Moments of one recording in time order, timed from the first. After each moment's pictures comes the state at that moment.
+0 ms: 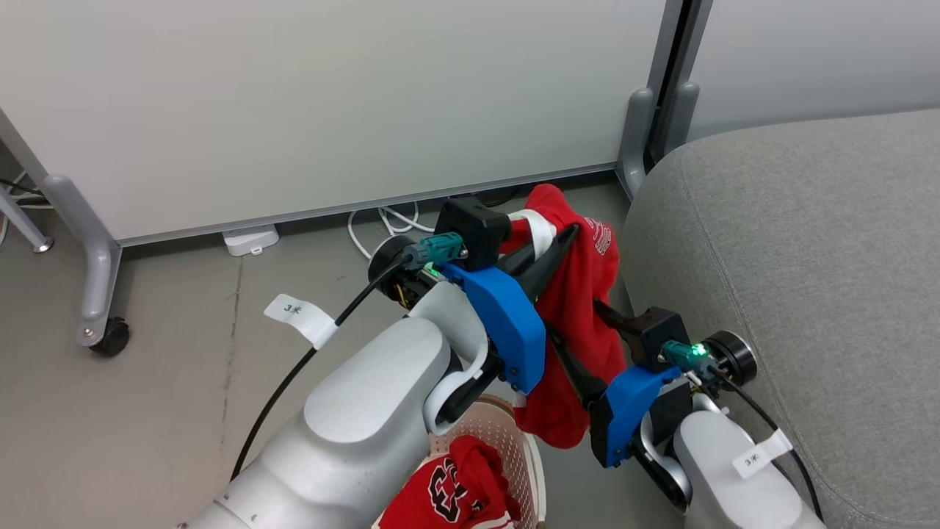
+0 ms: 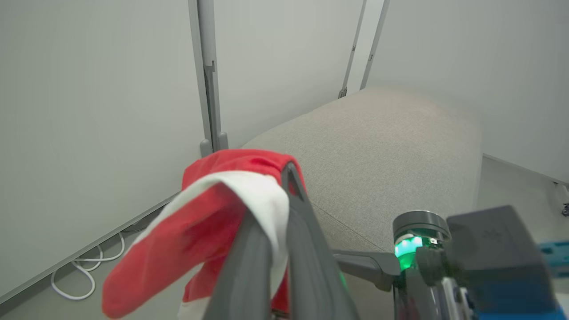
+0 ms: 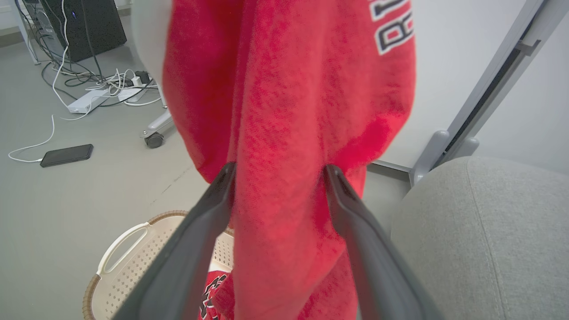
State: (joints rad) left arm -0.78 0.05 -0.91 0.59 -0.77 -0.13 -0.01; right arm -0.46 -0.05 0.36 0.65 0.09 0.13 -0.10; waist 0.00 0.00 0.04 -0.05
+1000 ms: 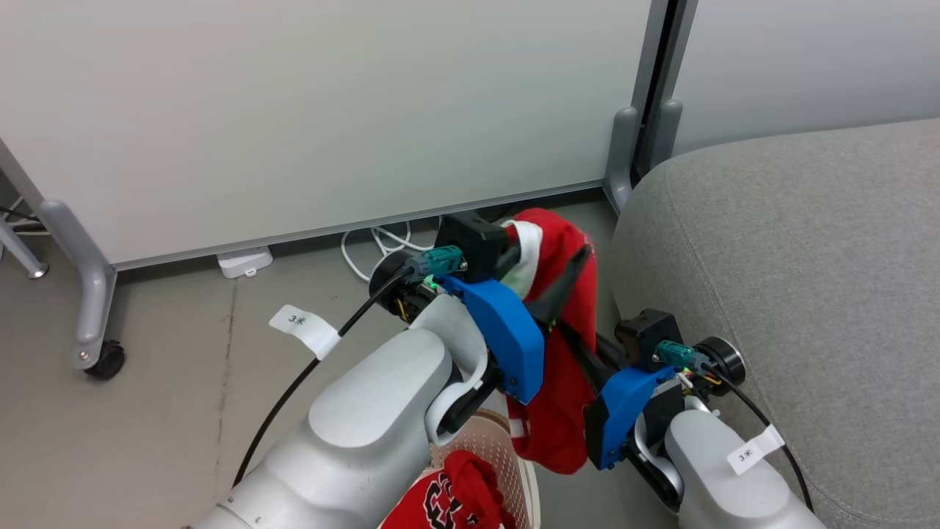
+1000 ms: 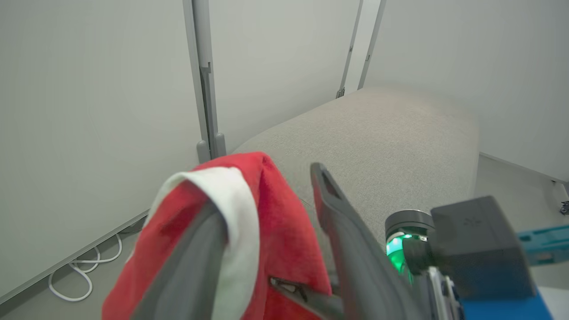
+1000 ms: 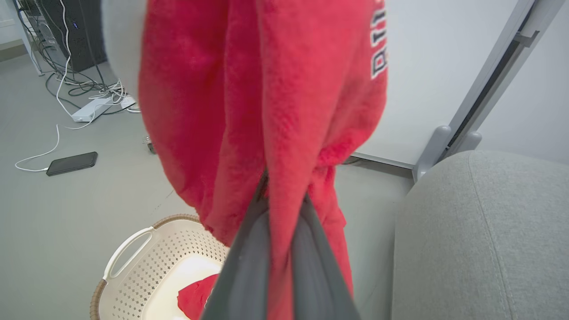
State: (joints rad) left arm -0.78 0.05 -0.96 0.63 -0.82 -0.11 -0.04; right arm -0.54 -0.05 0.44 0.82 0.20 0.13 -0.18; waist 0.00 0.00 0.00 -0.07
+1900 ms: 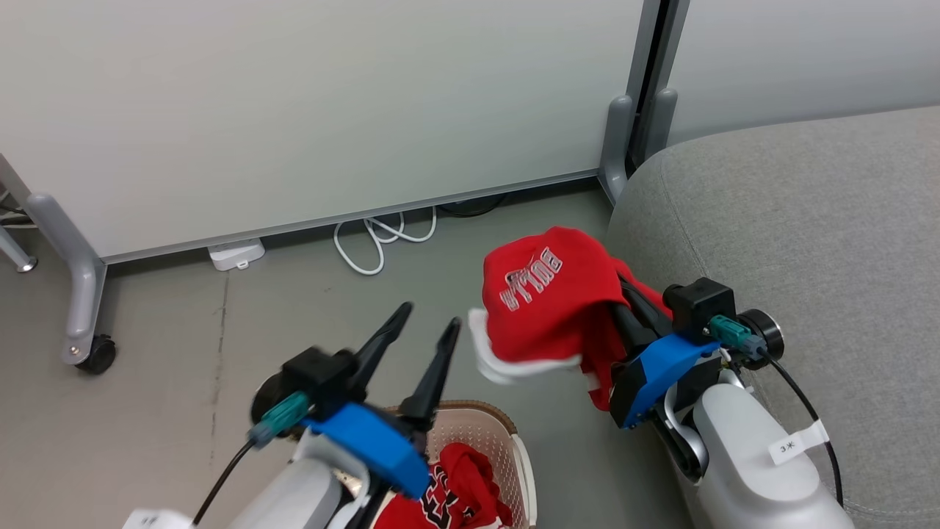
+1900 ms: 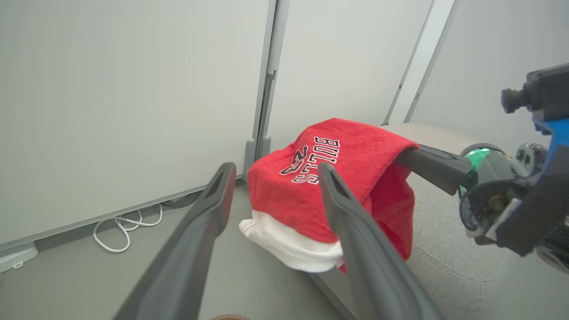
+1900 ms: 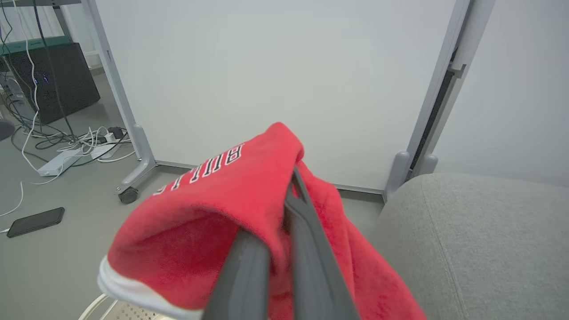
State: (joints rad) left arm -0.42 0.23 -0.77 0.42 -0.70 -0.08 -0.26; right arm -0.55 -0.05 0.29 0.76 0.17 0.13 -0.24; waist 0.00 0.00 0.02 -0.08
